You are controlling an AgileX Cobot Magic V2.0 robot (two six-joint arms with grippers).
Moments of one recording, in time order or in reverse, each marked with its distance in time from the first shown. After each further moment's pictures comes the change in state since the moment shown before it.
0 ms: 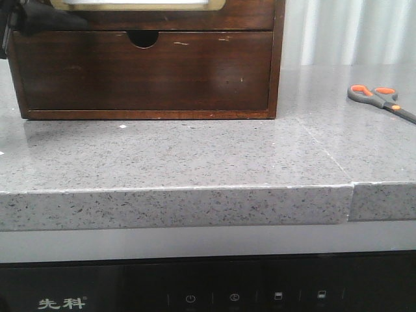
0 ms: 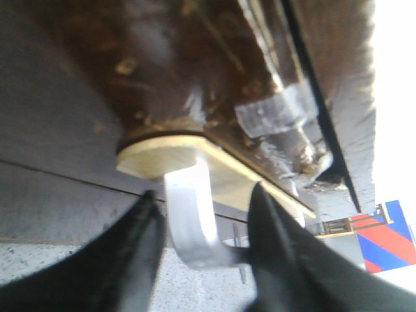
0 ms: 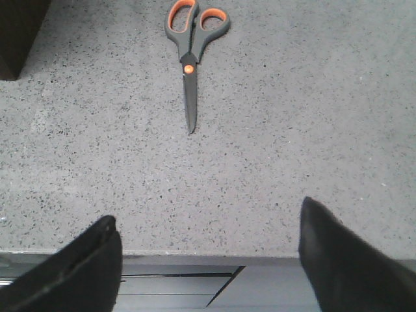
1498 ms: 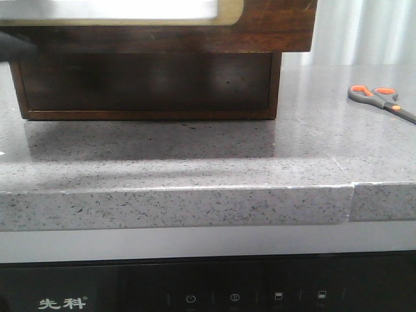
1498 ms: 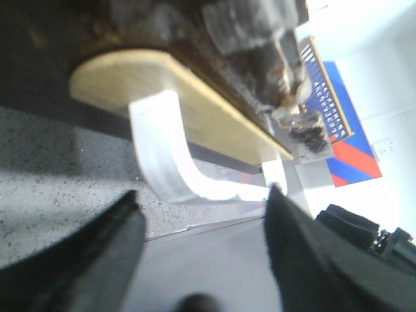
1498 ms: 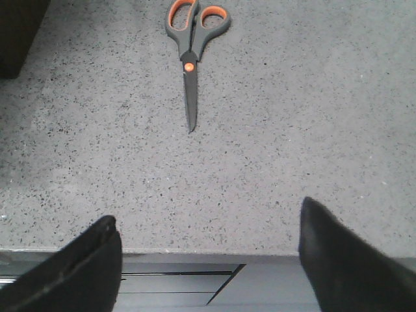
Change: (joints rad) left arm -0.065 -0.554 0.547 -0.006 0.061 0.041; right arm 0.000 0.000 0.000 0.000 0.003 0.000
